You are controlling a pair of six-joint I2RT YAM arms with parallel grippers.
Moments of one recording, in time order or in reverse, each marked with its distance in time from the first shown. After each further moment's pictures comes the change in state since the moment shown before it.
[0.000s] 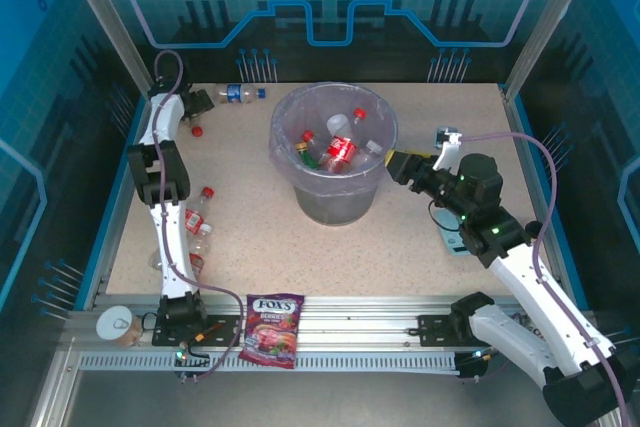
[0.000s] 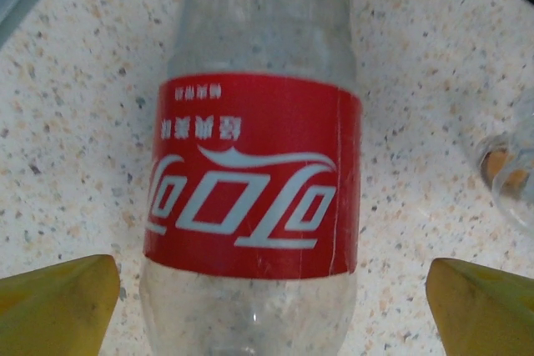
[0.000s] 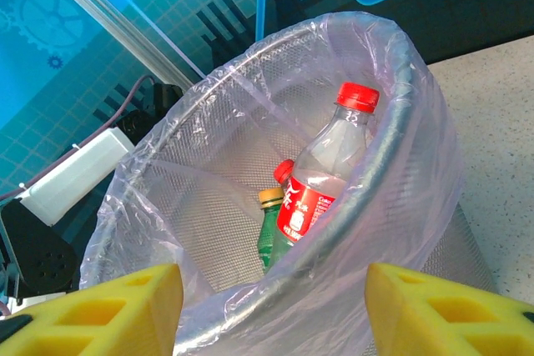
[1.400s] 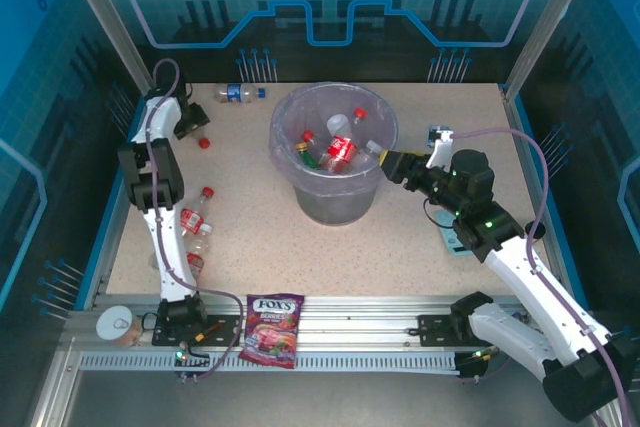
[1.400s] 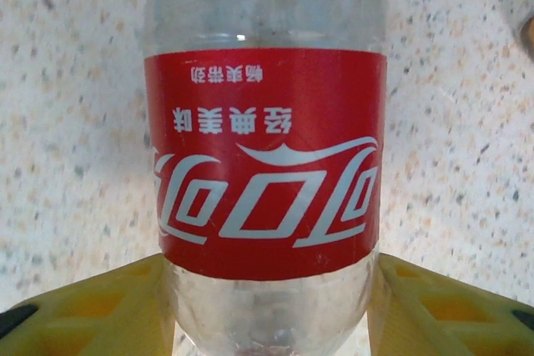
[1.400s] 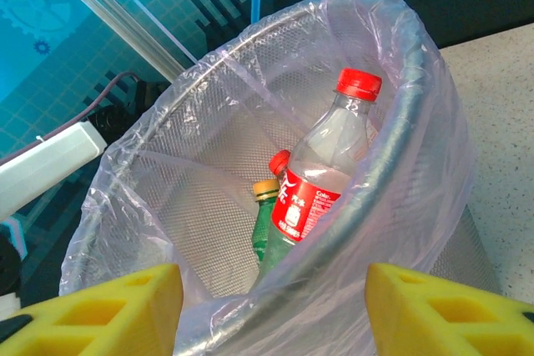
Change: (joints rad) left arm 0.003 -0.206 -0.333 0.003 0.071 -0.052; right arm 0.019 0.049 0.007 0.015 0.006 -0.012
